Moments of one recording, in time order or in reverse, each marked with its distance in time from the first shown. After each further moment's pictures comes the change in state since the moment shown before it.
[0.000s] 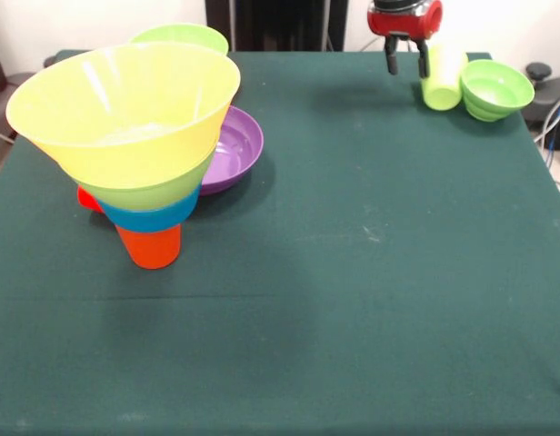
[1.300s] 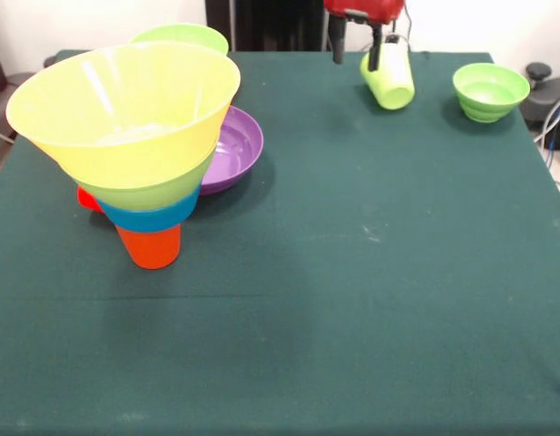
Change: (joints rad) arm 0.171 -0.281 -0.267 -0.097 -0.029 0.198 0.000
